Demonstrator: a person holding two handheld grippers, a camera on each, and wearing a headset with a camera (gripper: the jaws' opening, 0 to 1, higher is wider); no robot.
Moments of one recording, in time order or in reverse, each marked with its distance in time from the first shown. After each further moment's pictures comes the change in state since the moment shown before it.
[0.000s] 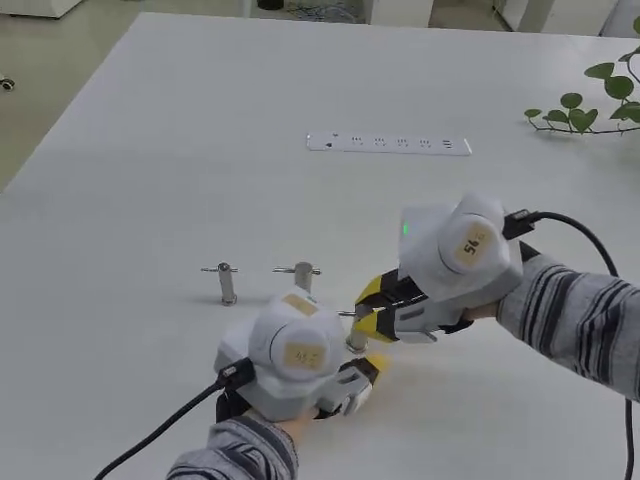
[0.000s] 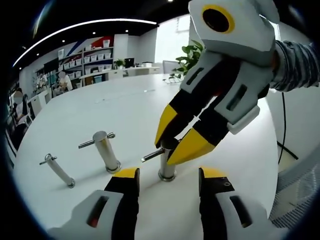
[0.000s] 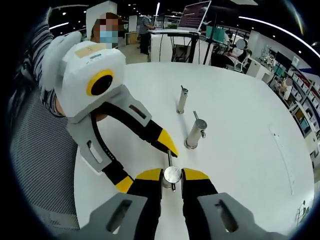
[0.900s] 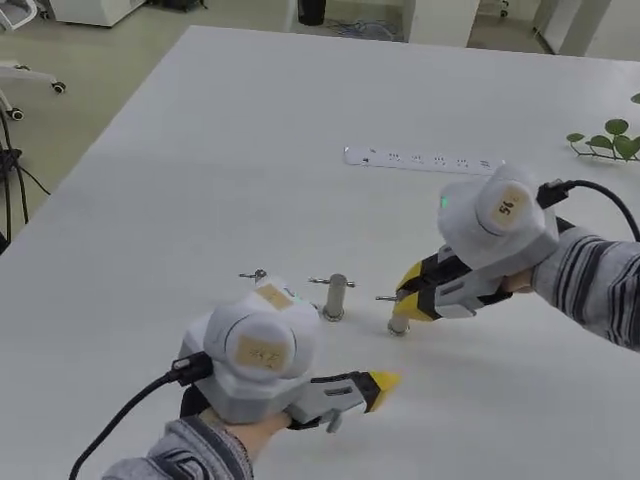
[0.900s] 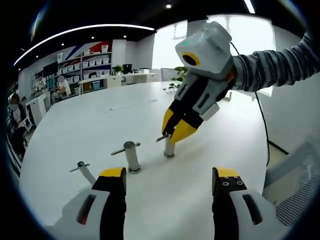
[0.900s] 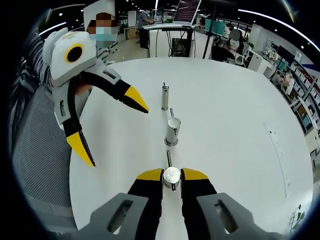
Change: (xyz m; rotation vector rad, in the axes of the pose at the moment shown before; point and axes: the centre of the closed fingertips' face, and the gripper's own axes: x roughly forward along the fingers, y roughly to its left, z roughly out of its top) left arm -0.053 0.024 0.019 0.011 -0.047 -0.024; right arm -0.009 -0.041 0.000 0.008 0.068 0.024
